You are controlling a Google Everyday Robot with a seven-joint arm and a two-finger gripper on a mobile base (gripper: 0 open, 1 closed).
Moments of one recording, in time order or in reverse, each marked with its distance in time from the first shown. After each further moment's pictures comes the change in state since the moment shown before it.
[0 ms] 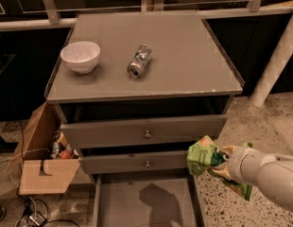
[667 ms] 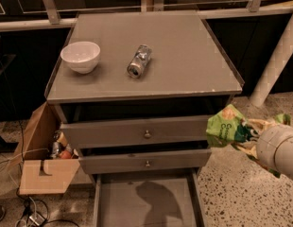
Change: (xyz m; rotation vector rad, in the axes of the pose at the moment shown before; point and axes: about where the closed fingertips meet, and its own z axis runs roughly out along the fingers) arm -0.032 -0.085 -0.116 0.286 -0.028 -0.110
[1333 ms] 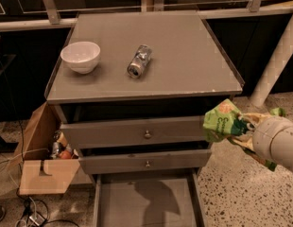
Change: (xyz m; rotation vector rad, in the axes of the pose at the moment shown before) arm -0.007 -0.011 0.009 -0.008 -0.011 0.017
